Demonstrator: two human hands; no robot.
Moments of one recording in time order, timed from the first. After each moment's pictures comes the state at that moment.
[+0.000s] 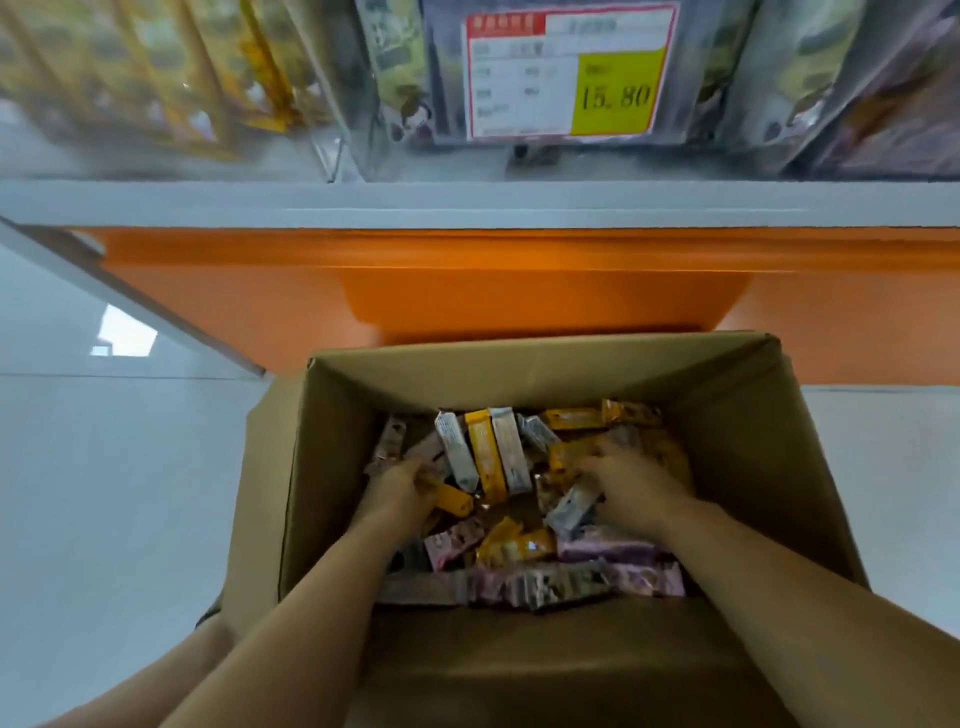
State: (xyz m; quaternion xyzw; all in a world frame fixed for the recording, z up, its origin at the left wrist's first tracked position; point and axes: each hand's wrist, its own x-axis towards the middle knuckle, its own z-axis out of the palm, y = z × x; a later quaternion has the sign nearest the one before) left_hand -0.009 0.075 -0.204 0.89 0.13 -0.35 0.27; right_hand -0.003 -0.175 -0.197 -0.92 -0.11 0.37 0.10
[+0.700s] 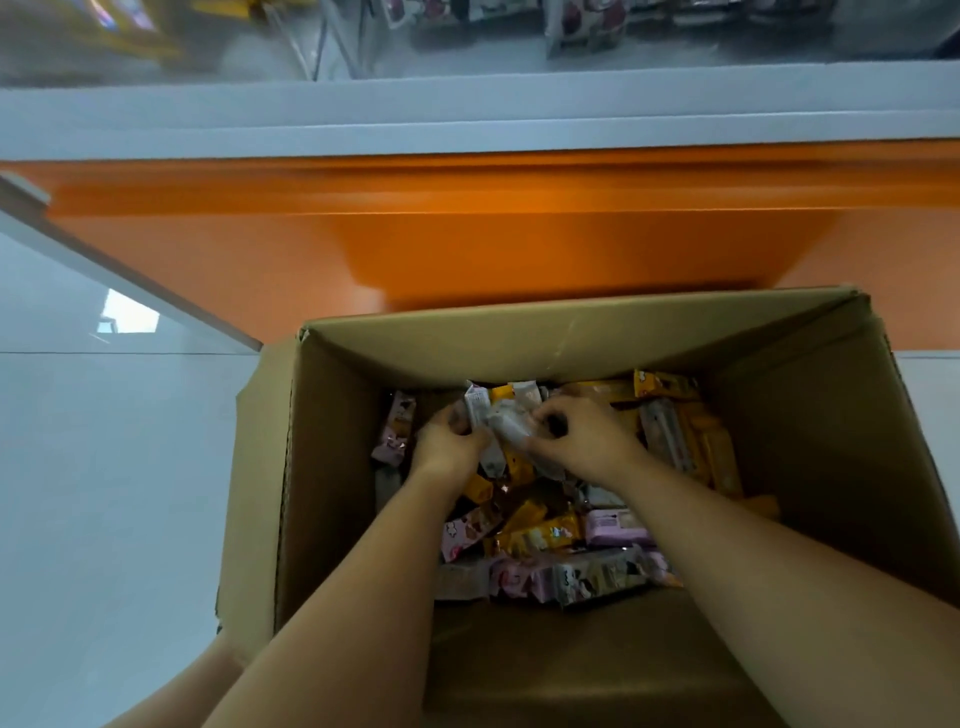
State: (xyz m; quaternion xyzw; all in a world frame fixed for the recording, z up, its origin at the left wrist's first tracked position) left_hand 0.014 0.039 -0.231 0.73 0.32 -0.29 0.54; right_hand 0.019 -0.118 -0.233 -0.91 0.02 0.28 0.30
